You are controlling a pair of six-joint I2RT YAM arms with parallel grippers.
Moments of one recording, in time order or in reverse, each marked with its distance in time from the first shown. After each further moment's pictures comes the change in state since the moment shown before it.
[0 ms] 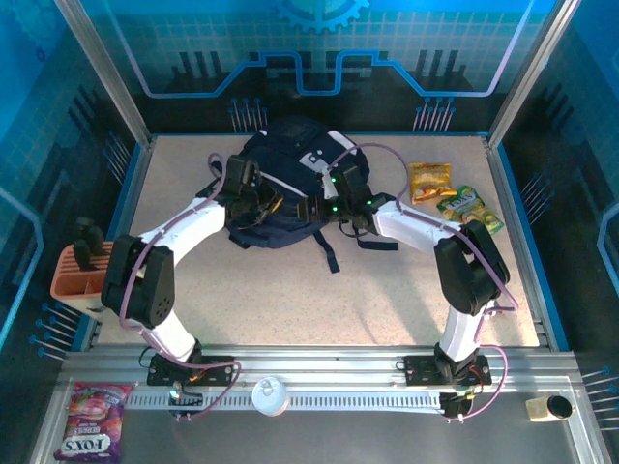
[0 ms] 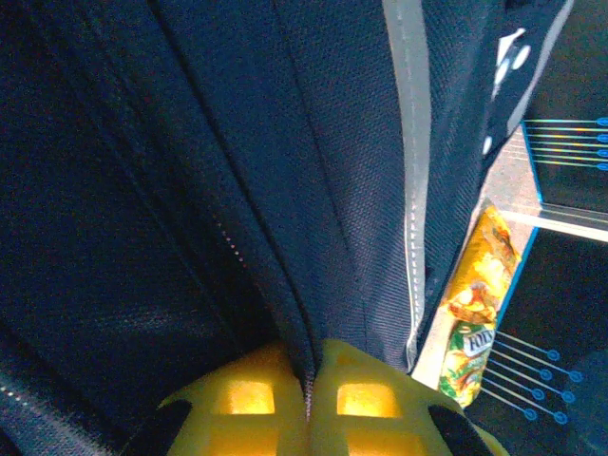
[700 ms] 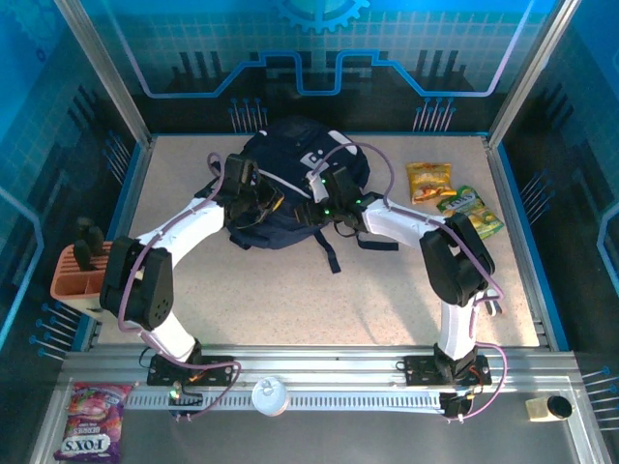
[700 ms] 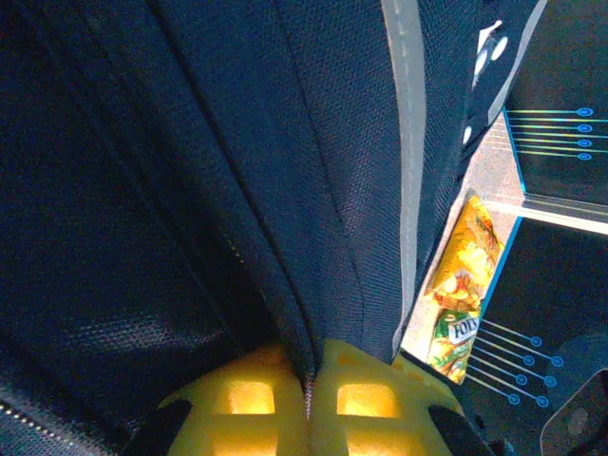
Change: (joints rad) left arm 0.001 -0.010 0.000 0.006 0.026 -0.004; right arm 0.009 0.102 0.066 -0.004 0.026 -0.214
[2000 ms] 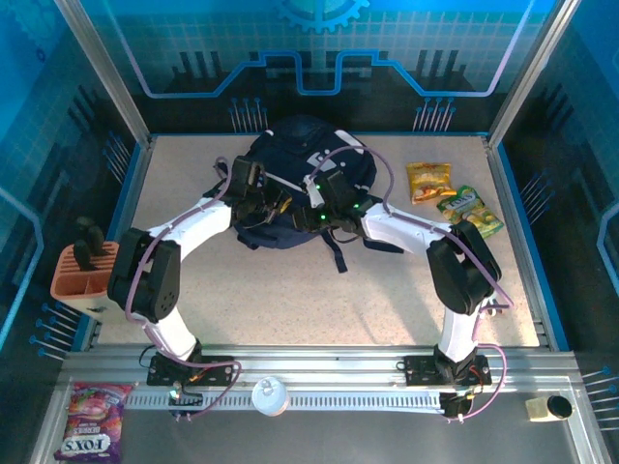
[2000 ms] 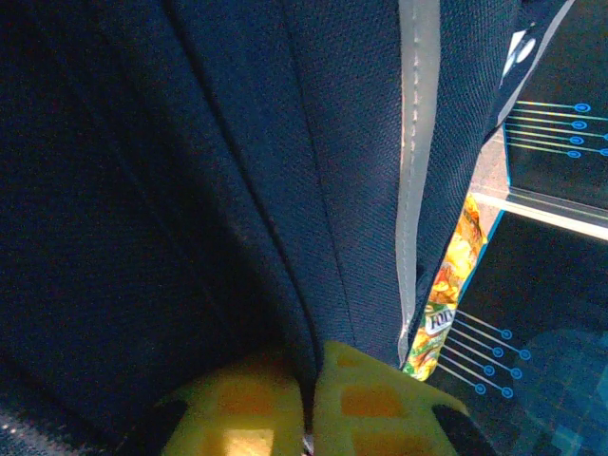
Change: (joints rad) left arm -0.021 0.063 0.000 0.074 0.047 -0.101; right arm 0.066 -0.075 -0.027 -0.068 0.009 0.146
